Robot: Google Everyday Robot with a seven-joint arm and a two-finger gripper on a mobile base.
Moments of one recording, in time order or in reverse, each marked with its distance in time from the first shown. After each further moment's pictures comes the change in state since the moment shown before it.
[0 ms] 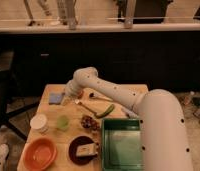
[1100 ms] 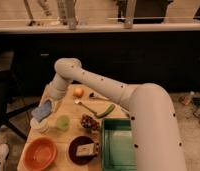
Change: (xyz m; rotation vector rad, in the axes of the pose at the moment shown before) arm -0.093 0.088 -0.011 -0.371 -0.084 -0.696
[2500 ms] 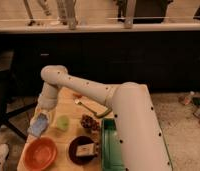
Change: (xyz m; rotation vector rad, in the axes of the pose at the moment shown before) arm -0.035 0.019 0.059 -0.201 -0.095 -0.185
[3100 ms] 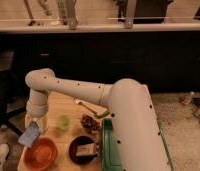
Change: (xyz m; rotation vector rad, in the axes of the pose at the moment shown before) arm -0.047 -0.005 0.015 -0.063 0.045 0.036
